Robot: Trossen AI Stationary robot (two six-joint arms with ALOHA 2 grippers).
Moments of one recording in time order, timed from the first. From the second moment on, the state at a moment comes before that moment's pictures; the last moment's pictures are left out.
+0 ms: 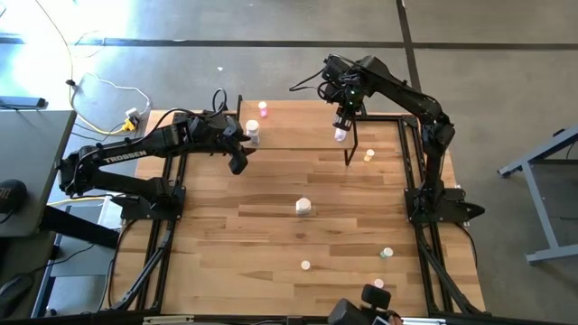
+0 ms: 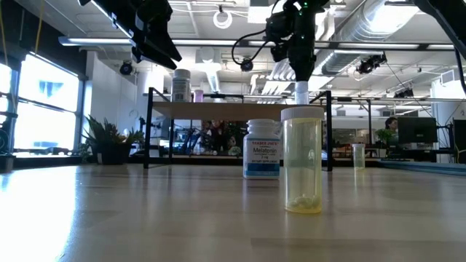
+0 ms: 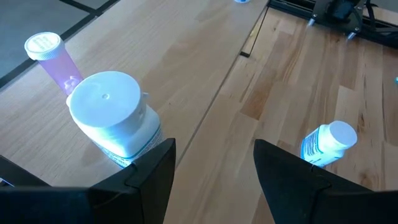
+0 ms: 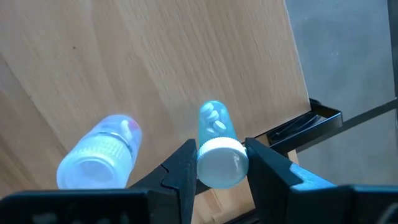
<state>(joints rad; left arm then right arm) 0.49 1.09 0.93 -0.50 -0.04 -0.10 -0.66 1.92 2.03 -1.49 0.12 -0.32</state>
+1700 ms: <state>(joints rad) 0.37 1.09 0.93 -0.22 0.15 0.02 -0.39 1.90 2.36 -1.49 0.18 0.17</state>
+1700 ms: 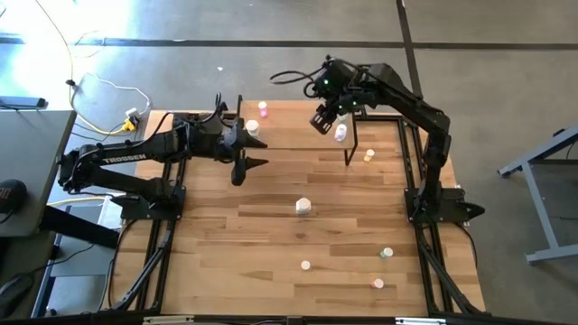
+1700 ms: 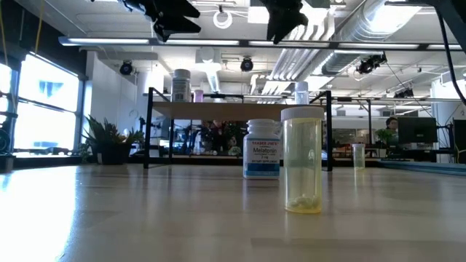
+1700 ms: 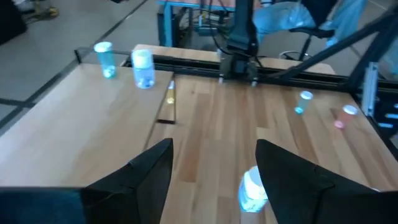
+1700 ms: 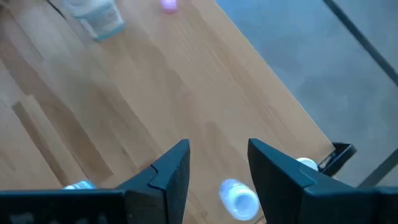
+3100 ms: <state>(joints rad) 0.08 1.70 0.93 0.18 -0.01 0.02 -0.27 1.79 2.36 -1.47 0.36 0.23</state>
